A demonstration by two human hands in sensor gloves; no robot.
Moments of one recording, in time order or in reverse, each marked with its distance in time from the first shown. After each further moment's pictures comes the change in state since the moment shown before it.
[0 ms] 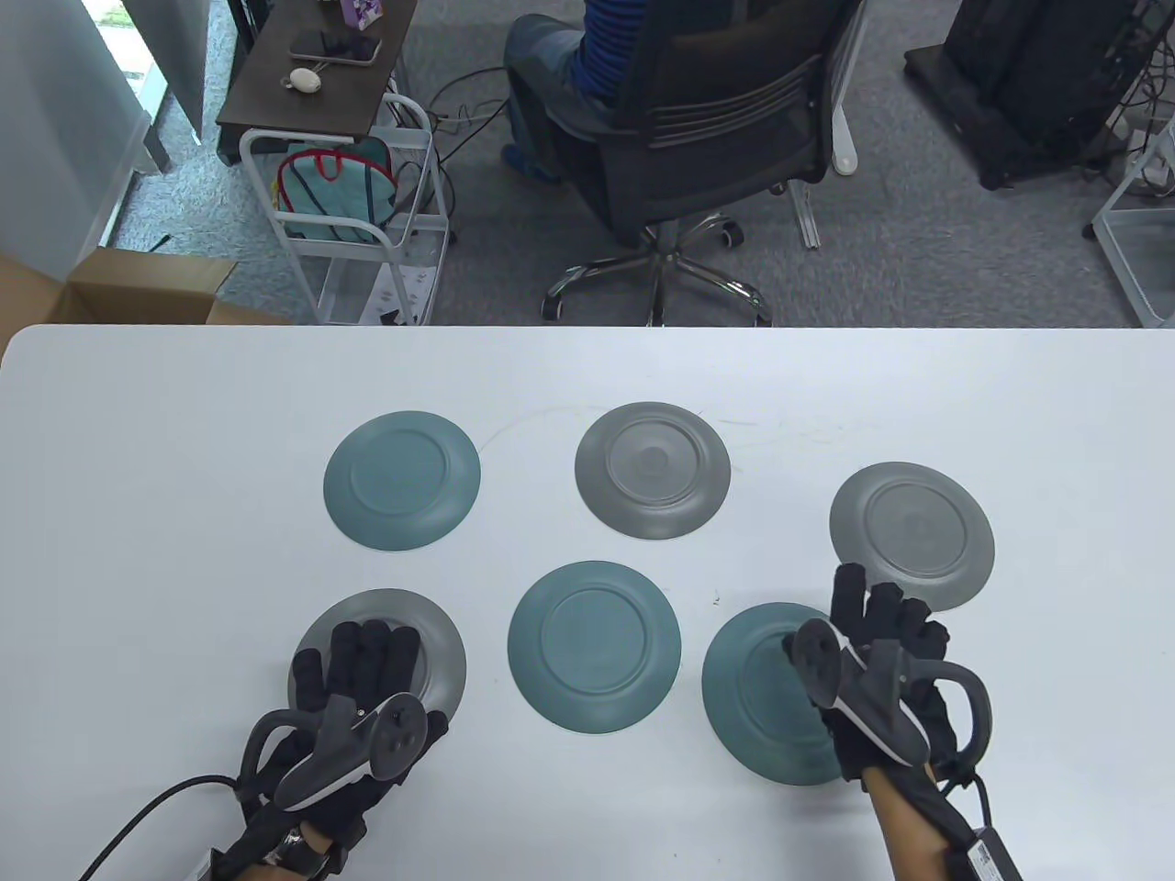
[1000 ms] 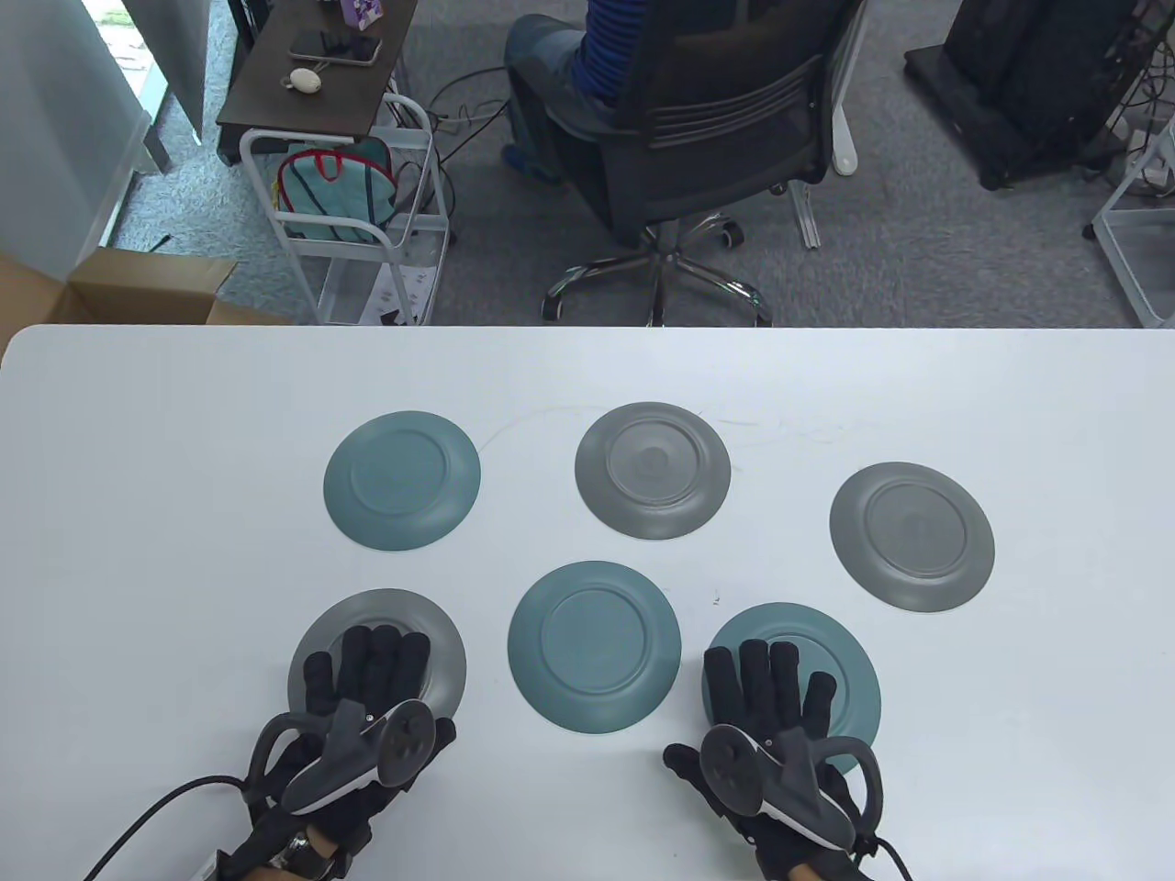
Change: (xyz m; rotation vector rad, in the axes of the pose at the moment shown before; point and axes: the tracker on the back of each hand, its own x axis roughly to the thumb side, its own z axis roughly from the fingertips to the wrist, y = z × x) left_hand 0.009 -0.001 0.002 -0.005 -0.031 -0.004; right_hand 0.063 0.042 0.056 0.129 -0.290 -0.196
